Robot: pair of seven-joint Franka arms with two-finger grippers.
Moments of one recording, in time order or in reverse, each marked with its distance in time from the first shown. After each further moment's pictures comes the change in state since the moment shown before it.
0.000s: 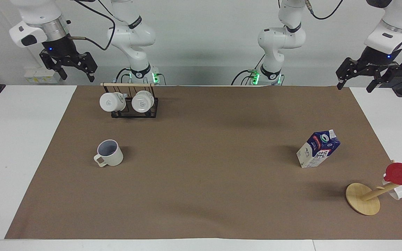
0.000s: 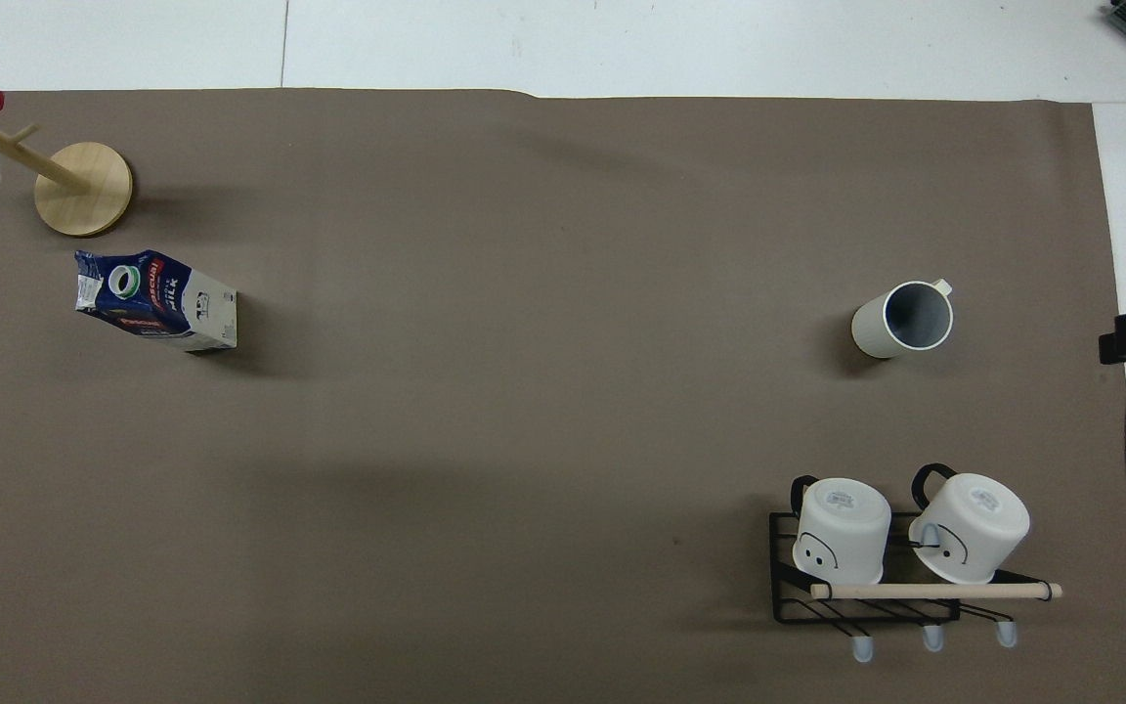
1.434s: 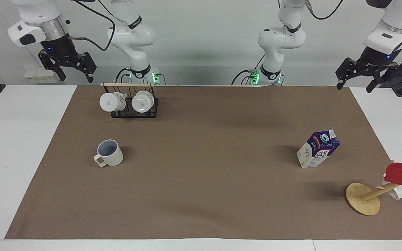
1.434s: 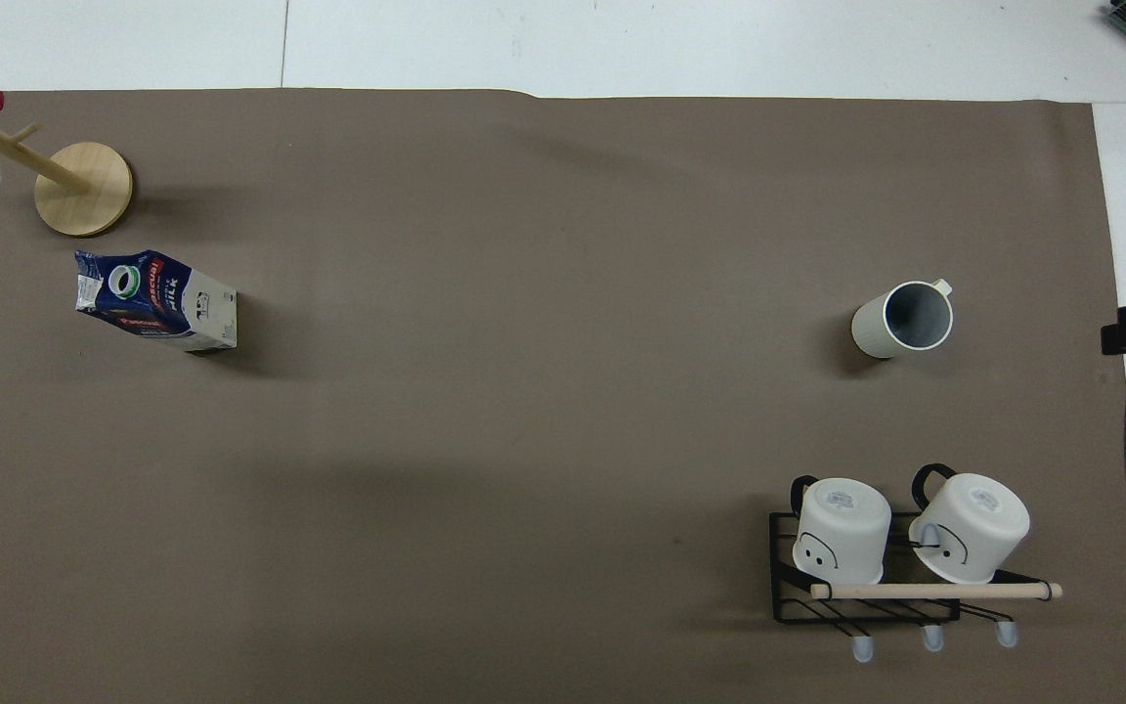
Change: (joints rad) left arm 0.000 0.000 -0.001 -0.001 0.000 -0.001 0.000; right arm 0.000 0.000 0.000 0.000 0.000 0.023 0.000
